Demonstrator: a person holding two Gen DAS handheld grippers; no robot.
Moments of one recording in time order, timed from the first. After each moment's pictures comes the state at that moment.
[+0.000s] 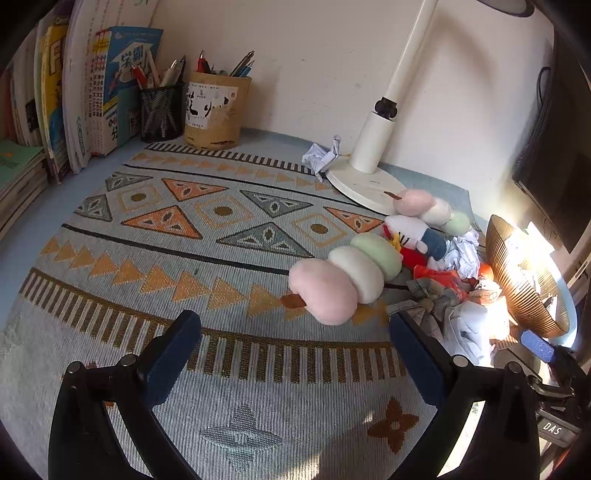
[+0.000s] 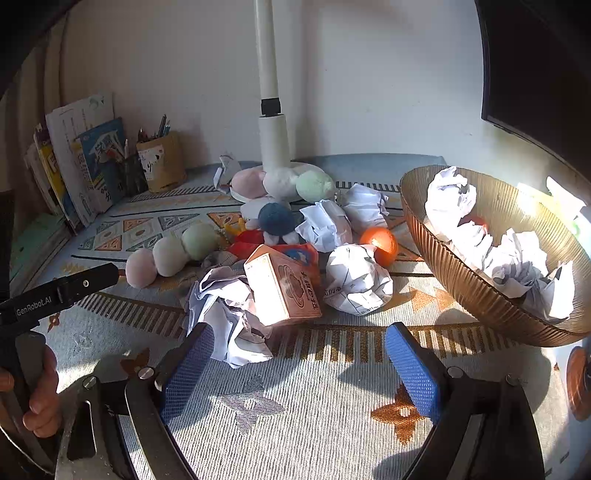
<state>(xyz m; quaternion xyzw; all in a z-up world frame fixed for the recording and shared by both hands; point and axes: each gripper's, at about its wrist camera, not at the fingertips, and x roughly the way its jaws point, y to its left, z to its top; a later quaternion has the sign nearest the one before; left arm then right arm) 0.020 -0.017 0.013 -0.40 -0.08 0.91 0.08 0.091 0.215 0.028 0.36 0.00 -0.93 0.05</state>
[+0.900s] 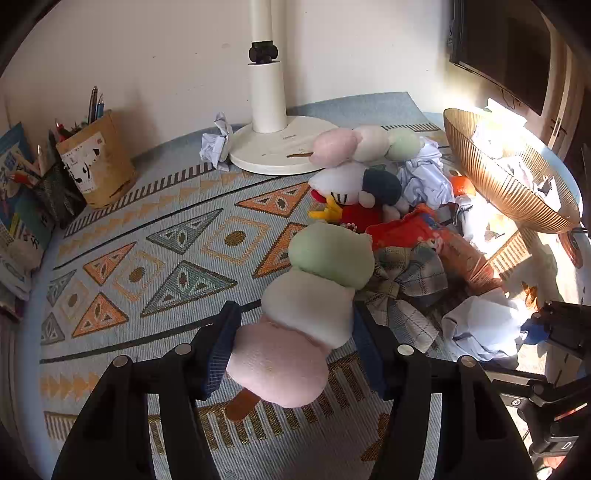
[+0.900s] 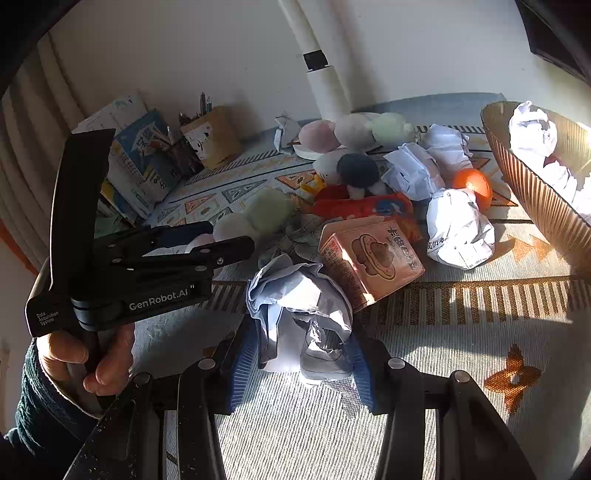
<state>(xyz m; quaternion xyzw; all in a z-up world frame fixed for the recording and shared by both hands) -0.008 0.051 0.026 -0.42 0.11 0.88 0.20 0.084 0.197 0.017 0.43 -0.12 -0.88 0.17</state>
